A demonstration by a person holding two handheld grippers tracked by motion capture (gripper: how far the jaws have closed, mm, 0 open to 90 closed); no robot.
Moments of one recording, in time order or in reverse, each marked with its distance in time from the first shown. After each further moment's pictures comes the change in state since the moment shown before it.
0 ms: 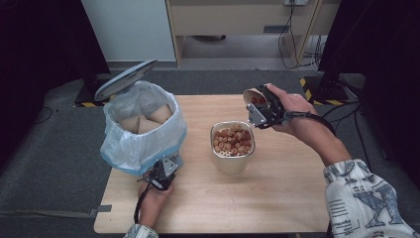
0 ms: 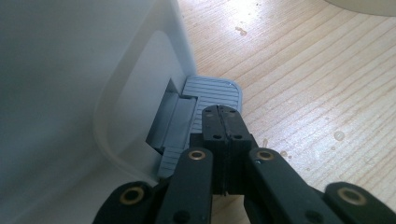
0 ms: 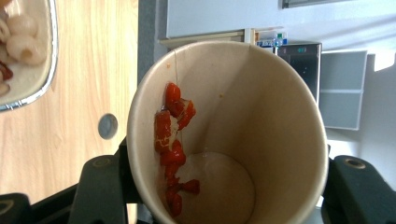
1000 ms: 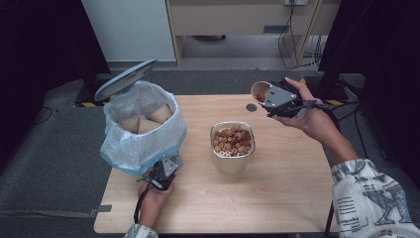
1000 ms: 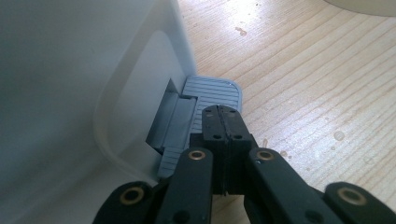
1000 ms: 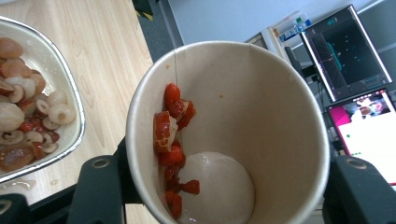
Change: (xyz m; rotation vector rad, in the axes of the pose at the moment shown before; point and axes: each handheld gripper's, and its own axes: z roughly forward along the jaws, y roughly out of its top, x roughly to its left) left arm 0.000 0.000 0.000 -0.003 -0.002 -0.007; right arm -0.021 -0.038 -0.006 -0.138 0.132 0.449
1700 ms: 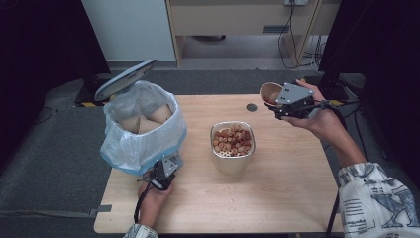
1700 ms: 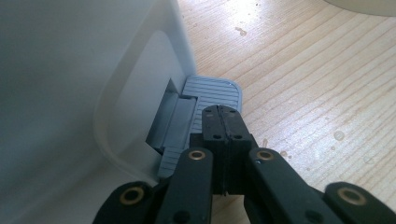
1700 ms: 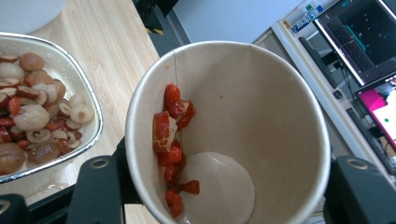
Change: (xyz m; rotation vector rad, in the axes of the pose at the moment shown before) left arm 0.000 0.000 0.000 0.003 -0.001 0.004; right arm -0.008 -0.027 -0.010 -0.041 0.061 0.160
